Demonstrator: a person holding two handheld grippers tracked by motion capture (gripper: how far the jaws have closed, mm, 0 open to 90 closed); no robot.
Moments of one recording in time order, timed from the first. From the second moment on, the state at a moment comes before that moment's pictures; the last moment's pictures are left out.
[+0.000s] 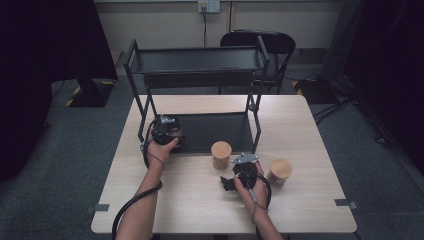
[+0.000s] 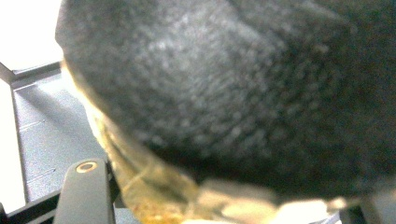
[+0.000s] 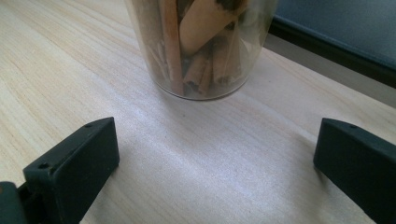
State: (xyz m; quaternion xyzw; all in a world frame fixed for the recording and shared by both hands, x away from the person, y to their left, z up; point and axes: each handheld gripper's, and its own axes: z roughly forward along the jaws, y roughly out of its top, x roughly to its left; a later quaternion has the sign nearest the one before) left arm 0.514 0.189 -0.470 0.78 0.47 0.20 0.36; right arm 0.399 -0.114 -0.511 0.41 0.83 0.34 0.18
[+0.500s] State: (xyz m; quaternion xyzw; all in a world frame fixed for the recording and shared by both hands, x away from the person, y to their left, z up) left arm 0.521 0.187 -0.473 0.78 0.48 0.21 0.35; right arm 0.399 -0.114 -0.511 0.41 0.83 0.34 0.18
